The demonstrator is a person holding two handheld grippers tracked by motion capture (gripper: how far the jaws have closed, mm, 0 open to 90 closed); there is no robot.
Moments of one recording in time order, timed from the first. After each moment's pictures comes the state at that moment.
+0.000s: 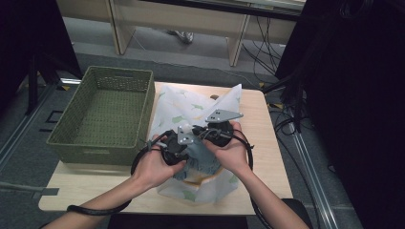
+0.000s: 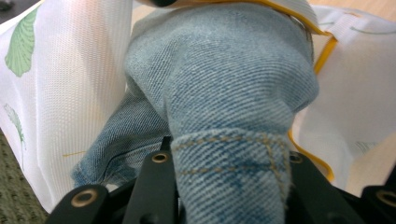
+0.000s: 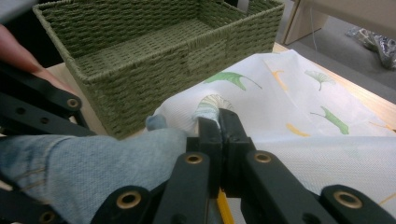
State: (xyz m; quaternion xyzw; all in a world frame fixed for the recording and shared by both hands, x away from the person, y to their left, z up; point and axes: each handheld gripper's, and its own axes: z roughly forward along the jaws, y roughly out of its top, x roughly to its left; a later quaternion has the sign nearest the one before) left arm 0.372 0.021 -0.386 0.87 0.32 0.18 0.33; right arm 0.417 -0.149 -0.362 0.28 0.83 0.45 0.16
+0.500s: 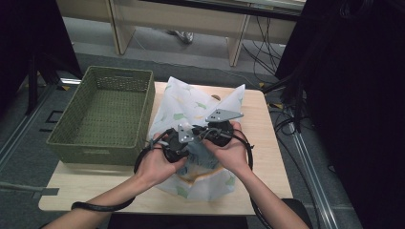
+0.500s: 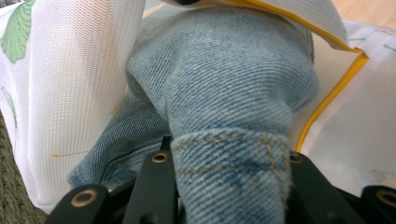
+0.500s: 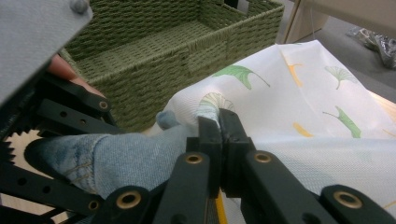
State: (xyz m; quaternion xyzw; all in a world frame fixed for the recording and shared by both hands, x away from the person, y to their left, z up) left arm 0.383 0.018 -0.397 0.86 0.33 0.20 0.33; right arm 0.418 -0.150 -0.362 0.28 0.83 0.46 0.16
